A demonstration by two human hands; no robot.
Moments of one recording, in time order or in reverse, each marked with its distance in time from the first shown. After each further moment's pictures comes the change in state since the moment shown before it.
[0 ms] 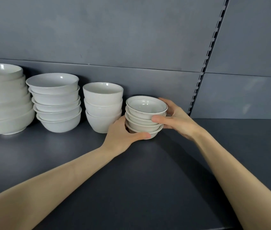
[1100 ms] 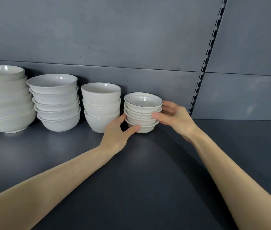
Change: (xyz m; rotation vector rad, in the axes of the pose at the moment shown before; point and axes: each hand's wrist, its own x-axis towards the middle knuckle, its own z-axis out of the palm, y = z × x) left_hand 0.004 -0.008 0.003 0.072 0.064 -0.002; right_hand 0.007 0.016 -0.006 0.061 0.135 -0.062
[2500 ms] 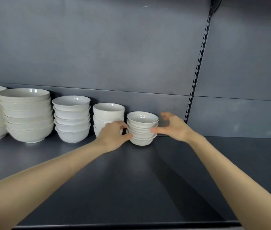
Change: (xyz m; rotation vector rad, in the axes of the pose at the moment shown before) left_hand -0.012 0.055 -0.044 0.492 -0.035 -0.012; right_hand -0.011 -0.045 -0.014 -0.598 -0.046 0.010
